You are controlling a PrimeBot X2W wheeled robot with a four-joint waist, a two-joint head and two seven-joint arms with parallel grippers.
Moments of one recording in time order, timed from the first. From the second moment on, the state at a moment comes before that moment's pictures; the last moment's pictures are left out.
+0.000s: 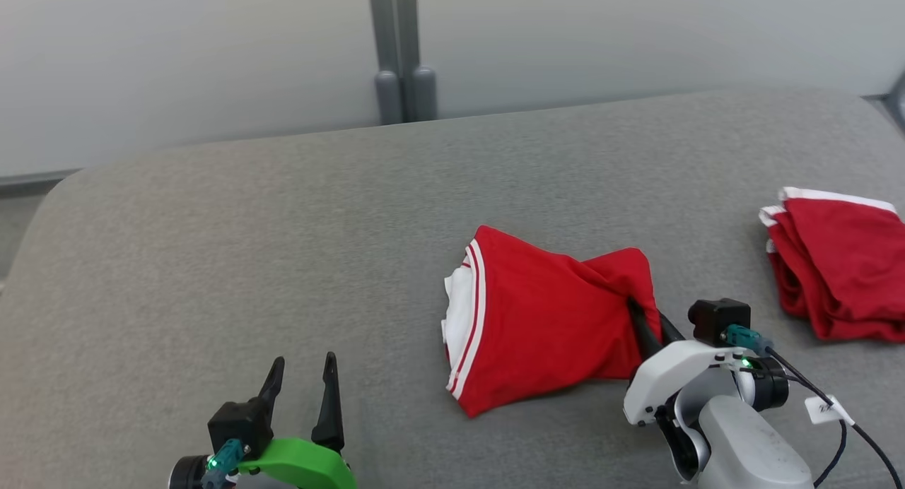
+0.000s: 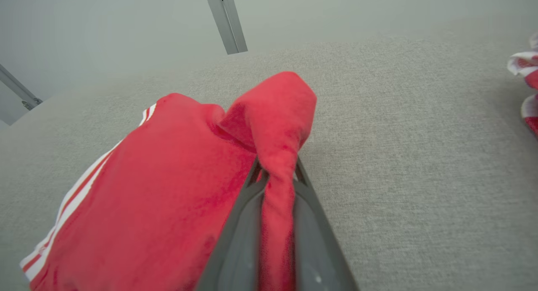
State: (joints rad) left arm -0.06 0.05 -0.24 0.42 -0.33 0.03 -0.26; right arm -0.39 -0.05 0.17 0.82 0.31 0.13 -0.26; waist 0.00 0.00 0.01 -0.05
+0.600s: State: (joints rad) left arm -0.13 0.05 -0.30 0.41 -0.35 0.03 -0.26; right arm -0.39 -0.05 0.21 0.76 0.32 0.13 -0.26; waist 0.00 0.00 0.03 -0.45
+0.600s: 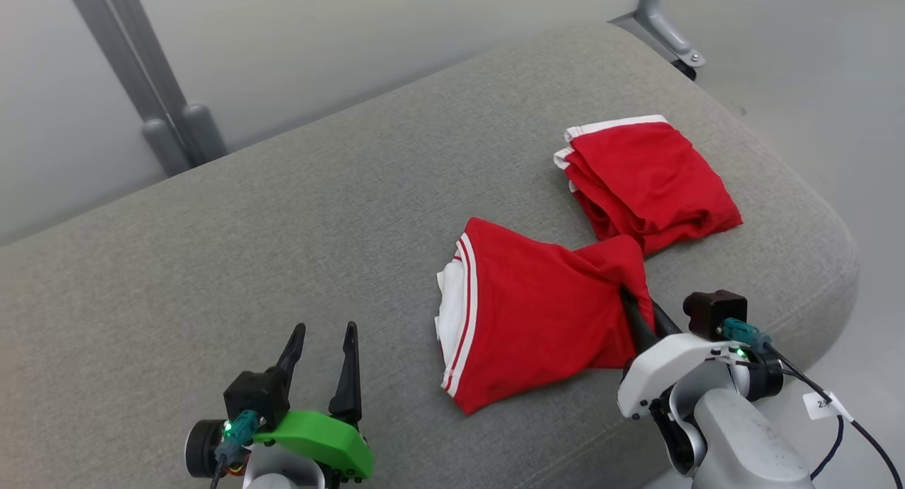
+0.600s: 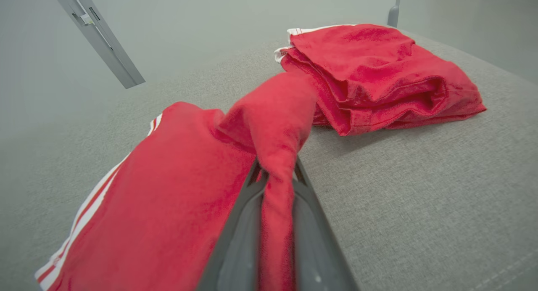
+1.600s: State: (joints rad) left arm -0.21 0.05 -0.32 0.38 -0.32 0.02 -0.26; right arm -0.86 -0.45 -0.37 1.12 -0.16 0.13 -0.26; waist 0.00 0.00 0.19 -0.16
